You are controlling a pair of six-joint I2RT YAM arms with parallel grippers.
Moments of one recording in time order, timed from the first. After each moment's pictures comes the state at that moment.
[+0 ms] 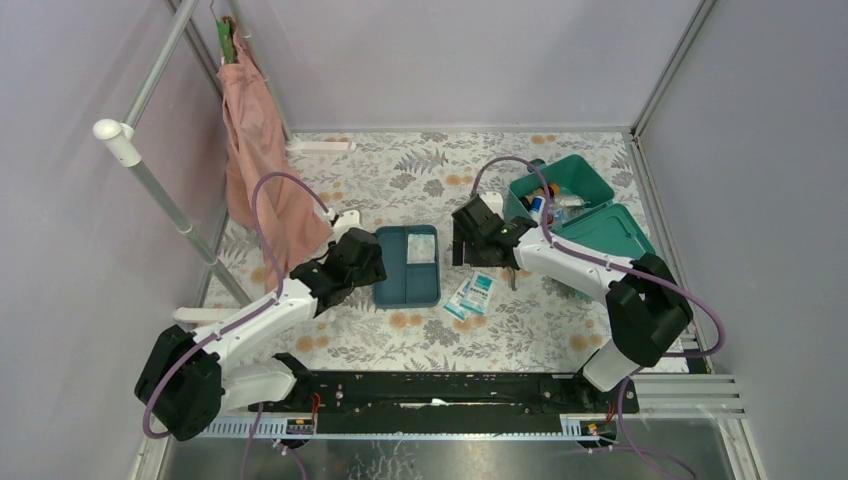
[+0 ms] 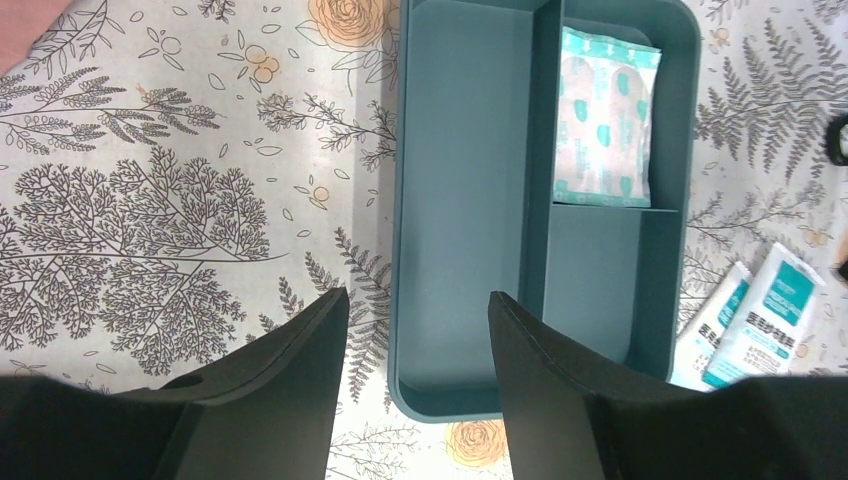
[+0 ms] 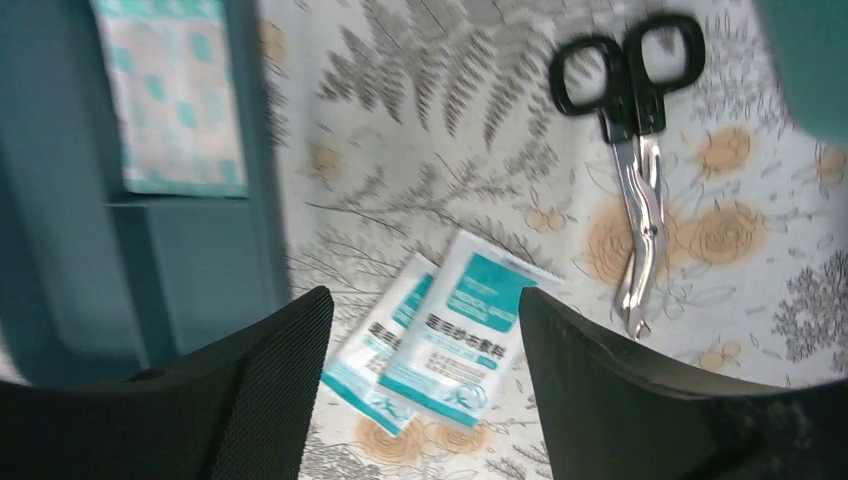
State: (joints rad) left arm -0.63 1.17 0.66 -0.33 -0.36 -0.68; right arm 0.75 1.59 1.12 -0.54 0.30 0.66
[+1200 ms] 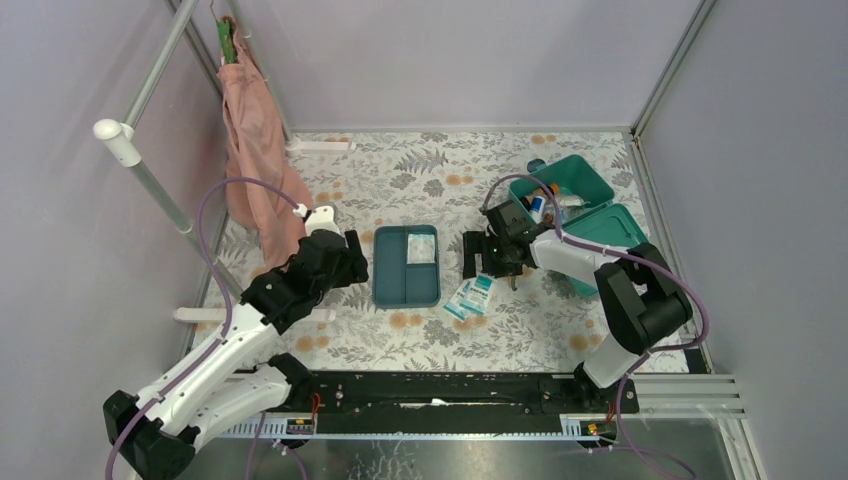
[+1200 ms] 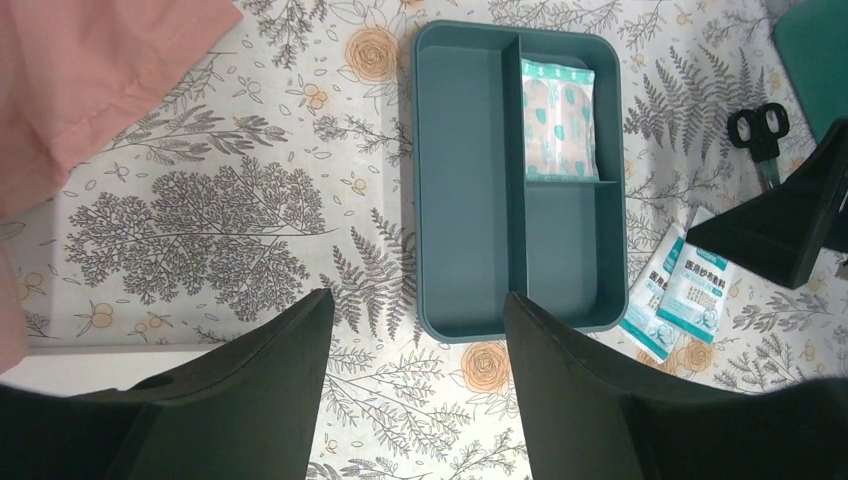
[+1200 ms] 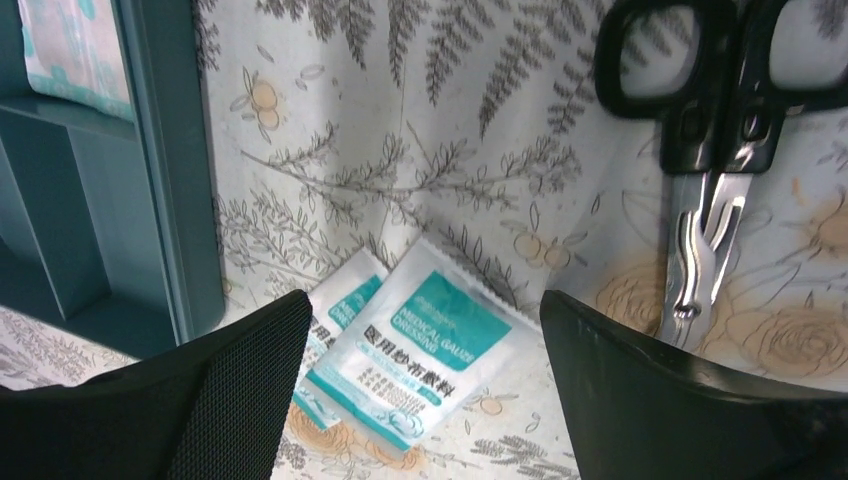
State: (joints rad) left arm -0.63 0.86 0.77 -0.62 -0.35 -0.59; right arm 0.53 1.66 0.93 -0.34 -0.13 0.42
